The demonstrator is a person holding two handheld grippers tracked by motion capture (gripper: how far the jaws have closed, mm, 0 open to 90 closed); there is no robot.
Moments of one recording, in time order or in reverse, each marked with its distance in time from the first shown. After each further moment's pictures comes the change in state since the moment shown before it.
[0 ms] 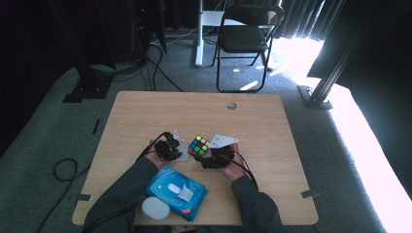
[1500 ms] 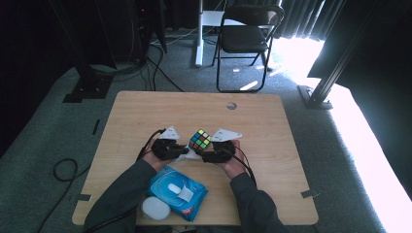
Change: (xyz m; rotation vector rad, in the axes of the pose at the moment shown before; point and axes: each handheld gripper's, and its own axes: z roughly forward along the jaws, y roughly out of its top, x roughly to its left) left arm -0.014 0.001 -0.044 -0.351 -0.185 0.006; right arm -0.009 0.011 -0.004 -0.045 -0.028 0.083
